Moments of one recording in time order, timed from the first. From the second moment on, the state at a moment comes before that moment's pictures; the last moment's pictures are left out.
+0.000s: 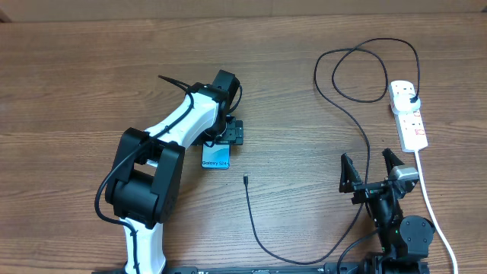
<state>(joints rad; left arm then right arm) -0.40 2.08 1.43 -0.88 -0.02 -0.42 -0.08 0.01 0.02 -0.01 -0.25 0.14</state>
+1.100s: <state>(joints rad) -0.40 2.08 1.43 -0.89 -0.02 -0.42 -0.08 0.01 0.02 -0.01 -0.25 0.14</state>
